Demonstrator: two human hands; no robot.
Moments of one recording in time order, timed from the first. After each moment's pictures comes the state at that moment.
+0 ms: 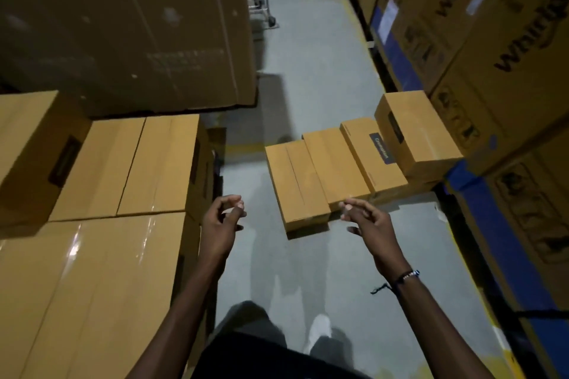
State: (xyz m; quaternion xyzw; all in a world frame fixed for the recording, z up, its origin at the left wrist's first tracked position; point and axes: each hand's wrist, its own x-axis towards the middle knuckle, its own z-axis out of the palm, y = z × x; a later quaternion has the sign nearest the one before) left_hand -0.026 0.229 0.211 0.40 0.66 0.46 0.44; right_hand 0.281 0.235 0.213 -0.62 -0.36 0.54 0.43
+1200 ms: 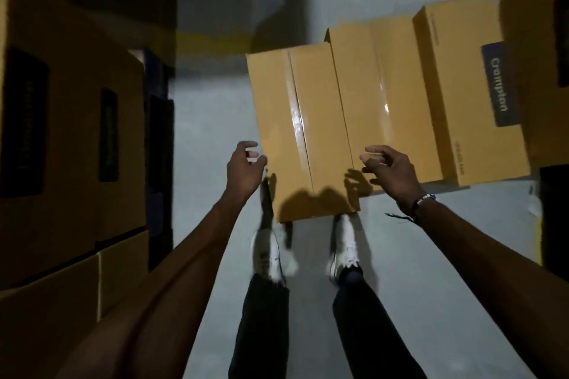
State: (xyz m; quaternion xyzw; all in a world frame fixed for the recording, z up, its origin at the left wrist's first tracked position) left_hand 0.022 0.678 -0.366 0.33 0.78 0.24 0.49; right_hand 0.333 0.702 -0.317 -0.73 -0.40 0.53 0.18
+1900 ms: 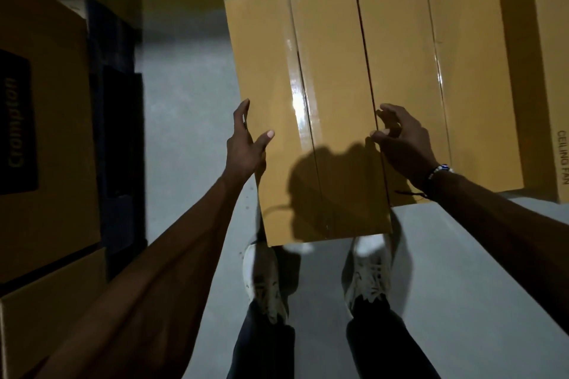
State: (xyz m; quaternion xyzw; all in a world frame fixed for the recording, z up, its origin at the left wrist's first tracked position) left_hand 0.021 0.727 -0.577 0.45 0.73 0.24 0.46; right_hand 0.338 0.768 -0.509 -0.69 -0.52 0.48 0.14
